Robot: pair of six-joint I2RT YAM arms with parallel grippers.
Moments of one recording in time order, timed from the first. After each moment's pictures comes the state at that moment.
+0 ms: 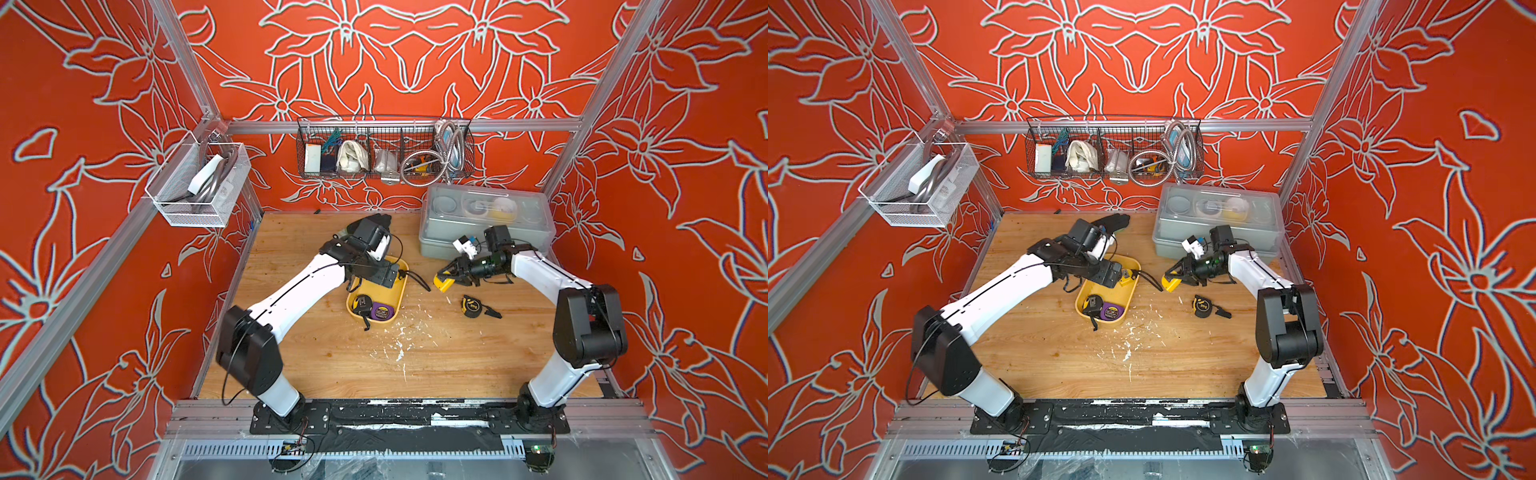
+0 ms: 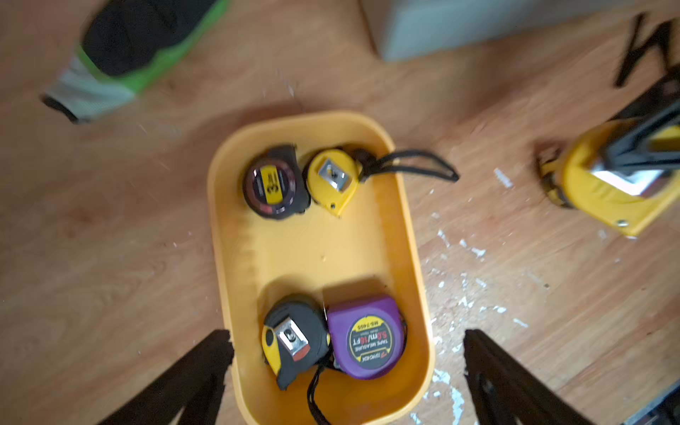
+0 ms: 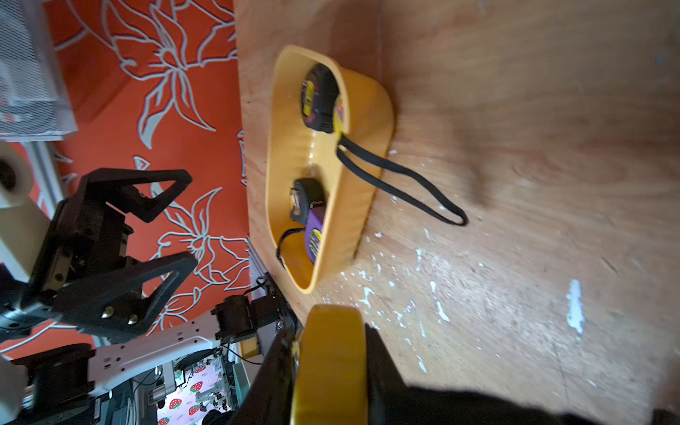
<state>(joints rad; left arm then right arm) -0.52 1.65 1.43 -0.85 0.00 -0.16 0.18 1.71 1.17 -0.65 -0.94 0.32</state>
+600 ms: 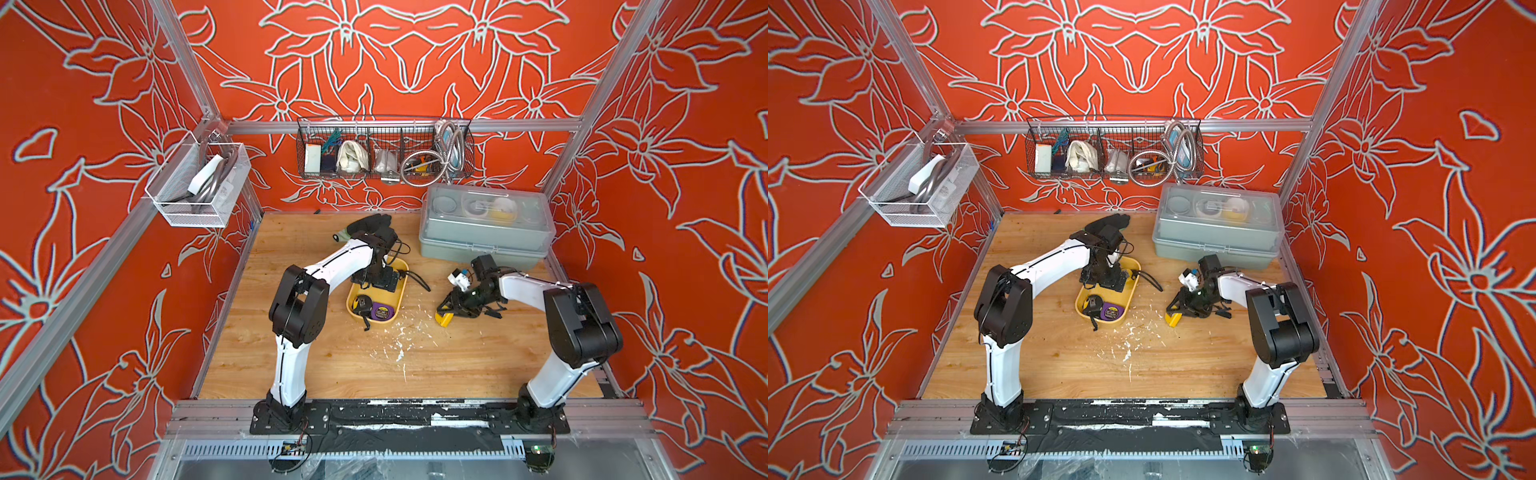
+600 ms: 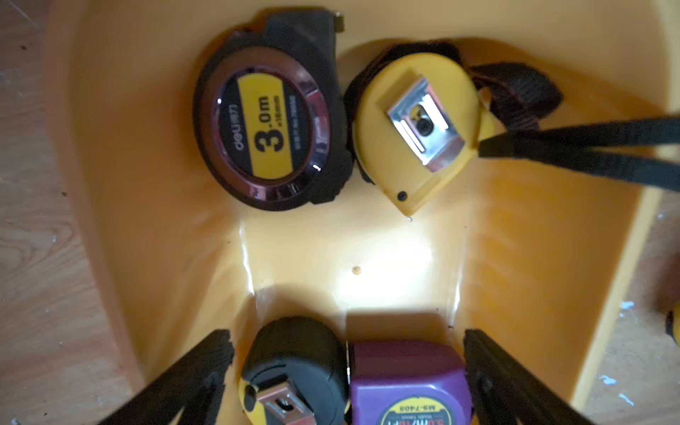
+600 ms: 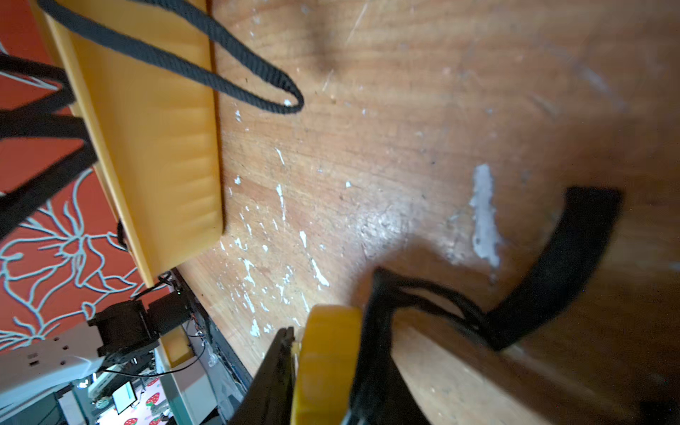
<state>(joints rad) -0.48 2.04 1.66 -1.03 -0.02 -0.28 0.26 1.72 0.90 -0.51 -0.72 0.30</state>
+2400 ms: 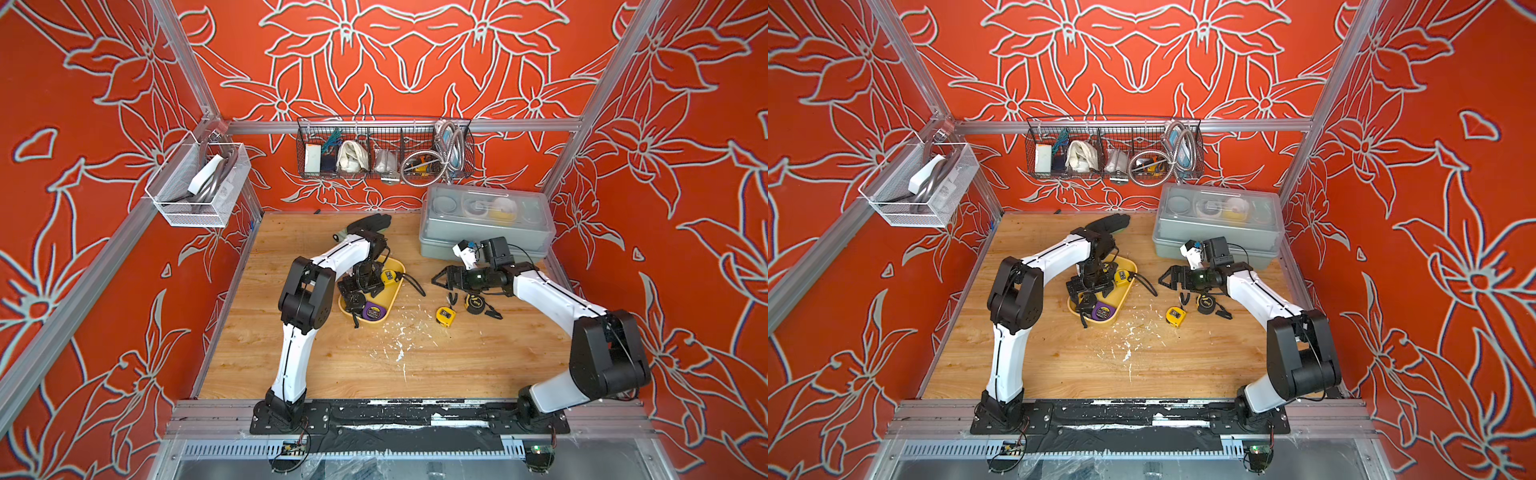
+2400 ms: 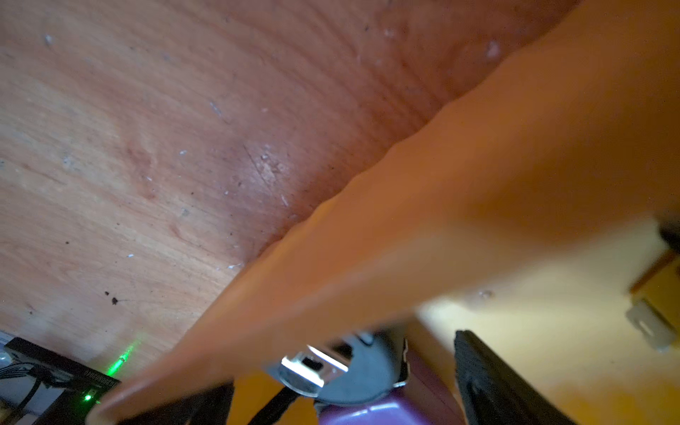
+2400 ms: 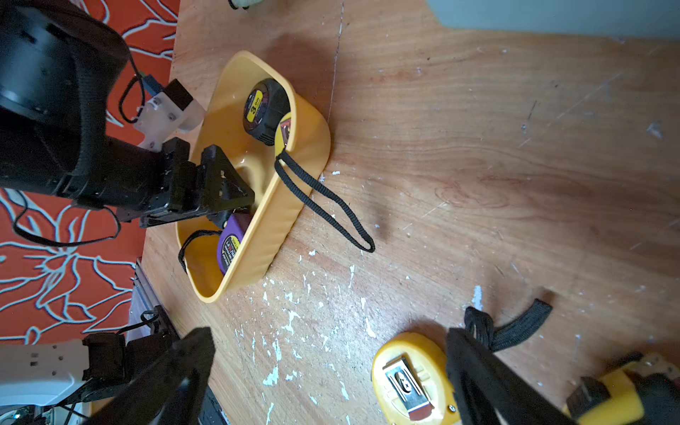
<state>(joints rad) -0.40 2.18 1.76 -1.33 0.00 -0.93 0.27 1.51 1.00 -0.45 -0.62 0.27</state>
